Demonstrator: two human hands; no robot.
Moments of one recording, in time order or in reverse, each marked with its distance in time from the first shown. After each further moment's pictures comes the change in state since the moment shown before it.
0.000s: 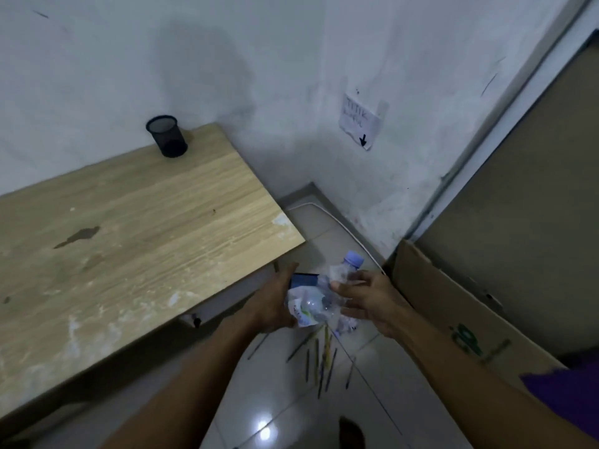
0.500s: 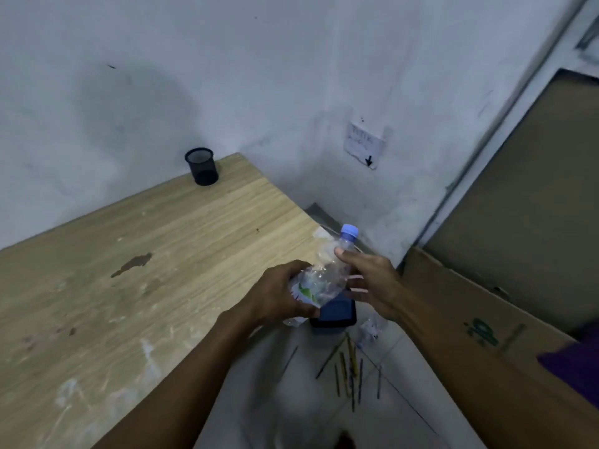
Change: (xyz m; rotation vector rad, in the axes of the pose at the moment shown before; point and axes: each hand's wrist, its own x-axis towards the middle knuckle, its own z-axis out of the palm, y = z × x) left_hand -0.090 -0.069 -0.121 -0.091 0.119 0.264; right_hand -0.064 -0.045 0.162 0.067 0.106 -0.144
